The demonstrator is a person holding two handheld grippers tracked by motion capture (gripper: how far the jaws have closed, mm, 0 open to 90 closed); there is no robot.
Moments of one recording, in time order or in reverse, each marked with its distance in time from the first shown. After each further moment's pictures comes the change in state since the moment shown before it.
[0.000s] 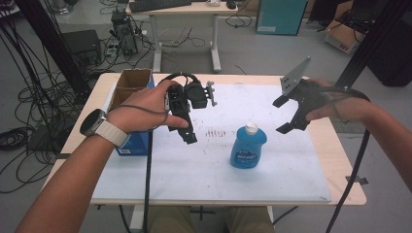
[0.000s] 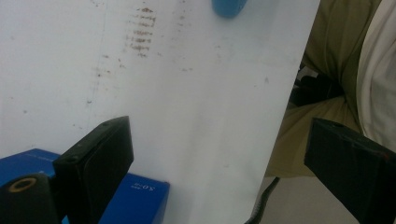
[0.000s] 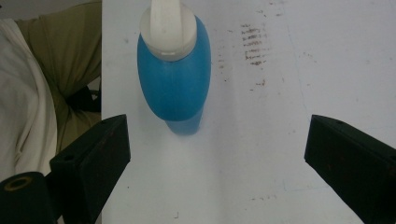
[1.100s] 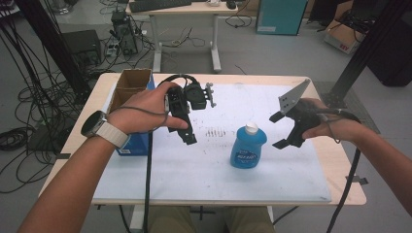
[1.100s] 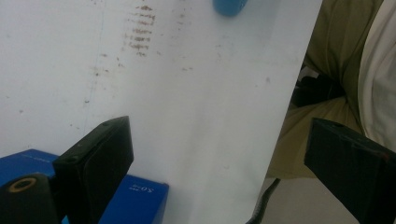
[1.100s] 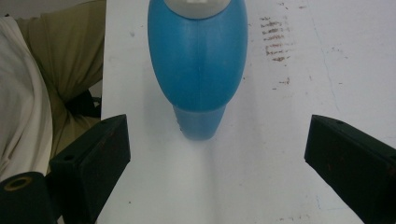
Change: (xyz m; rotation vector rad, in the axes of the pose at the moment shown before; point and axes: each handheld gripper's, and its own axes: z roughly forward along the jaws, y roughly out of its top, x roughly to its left) left arm 0.001 -0.002 0.007 -0.012 0.008 -0.011; right arm 0.015 -0.029 0.037 -0.050 0.022 -0.002
